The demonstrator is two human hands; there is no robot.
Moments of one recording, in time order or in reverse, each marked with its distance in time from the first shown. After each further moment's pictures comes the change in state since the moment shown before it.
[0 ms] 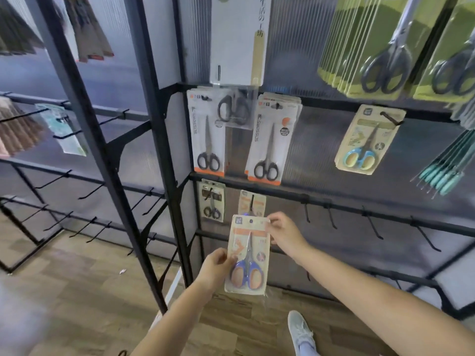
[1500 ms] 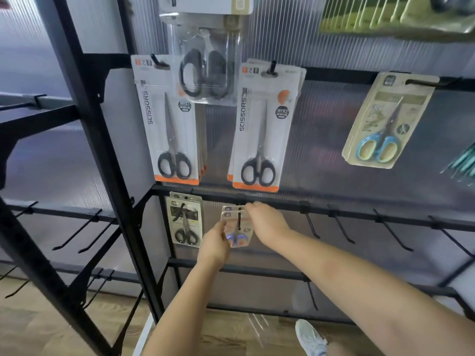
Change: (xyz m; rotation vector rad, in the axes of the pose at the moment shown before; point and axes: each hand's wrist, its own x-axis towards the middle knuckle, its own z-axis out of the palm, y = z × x) left_hand 0.171 0.024 0.034 0.487 0.120 0.269; right_hand 0.149 0.033 0.023 -0.947 0.102 -0.349
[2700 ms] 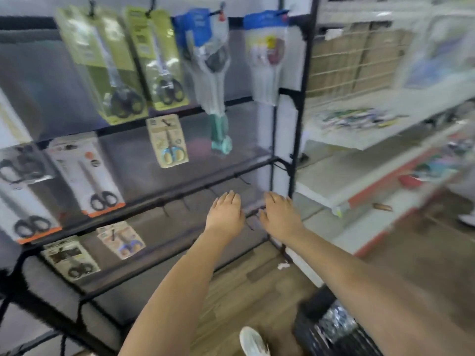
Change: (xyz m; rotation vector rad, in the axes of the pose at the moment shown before) left_hand -0.276 0.286 0.059 0.634 -0.357 0.893; right_hand -0.397 0.100 -0.190 -0.041 0.166 0.709
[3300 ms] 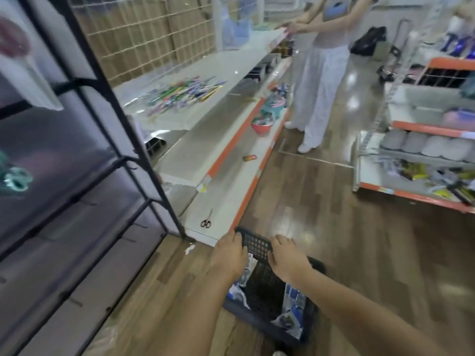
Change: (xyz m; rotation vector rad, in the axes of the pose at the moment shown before) left_hand -0.041 0.292 0.117 -0.050 -0.418 0.510; right_hand -0.254 0.239 0.003 0.046 -0.239 0.639
